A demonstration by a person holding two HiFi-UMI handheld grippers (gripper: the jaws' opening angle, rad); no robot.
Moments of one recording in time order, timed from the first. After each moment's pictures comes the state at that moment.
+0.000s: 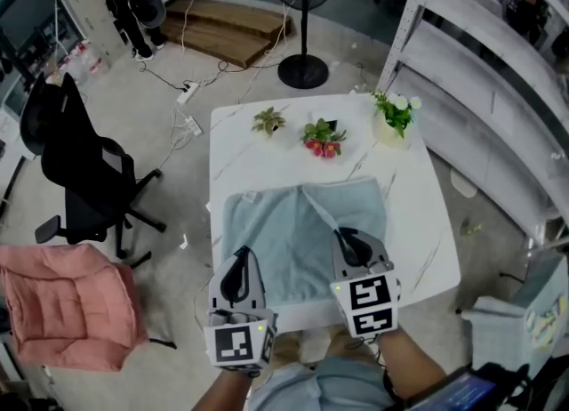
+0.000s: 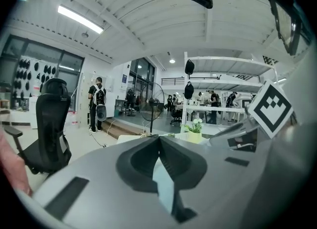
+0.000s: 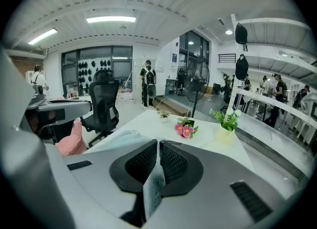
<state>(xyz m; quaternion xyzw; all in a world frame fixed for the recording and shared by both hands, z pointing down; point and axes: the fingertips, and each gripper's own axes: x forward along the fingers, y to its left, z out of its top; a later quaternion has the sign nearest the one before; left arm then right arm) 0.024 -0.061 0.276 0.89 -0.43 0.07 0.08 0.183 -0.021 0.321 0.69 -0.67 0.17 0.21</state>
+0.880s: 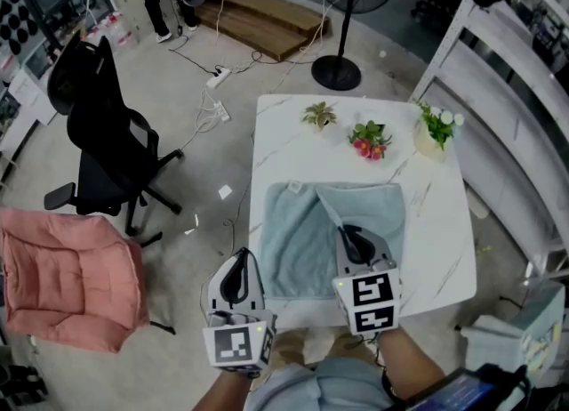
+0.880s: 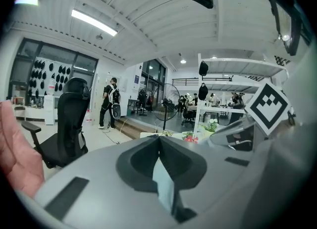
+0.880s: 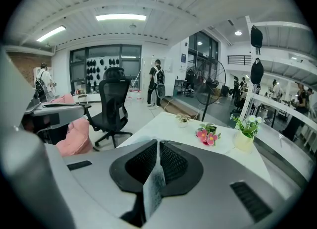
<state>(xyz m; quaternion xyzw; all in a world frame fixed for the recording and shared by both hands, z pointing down) -0.080 -0.078 0.288 0.86 -0.49 0.06 0.10 0.095 -0.063 0.326 0.66 -0.70 0.16 0.22</state>
